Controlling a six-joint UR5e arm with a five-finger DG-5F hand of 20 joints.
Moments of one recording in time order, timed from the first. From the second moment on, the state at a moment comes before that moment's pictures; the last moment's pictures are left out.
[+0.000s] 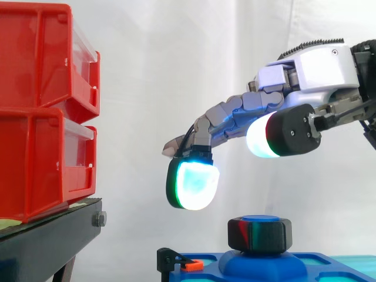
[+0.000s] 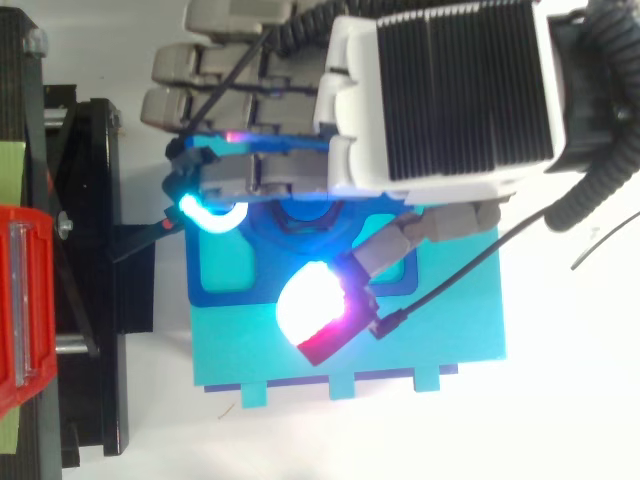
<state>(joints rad) 0.03 -2.23 -1.05 -3.13 -1.69 -1.46</state>
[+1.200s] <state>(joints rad) 0.02 -2.23 -1.08 -3.13 -1.67 -1.44</state>
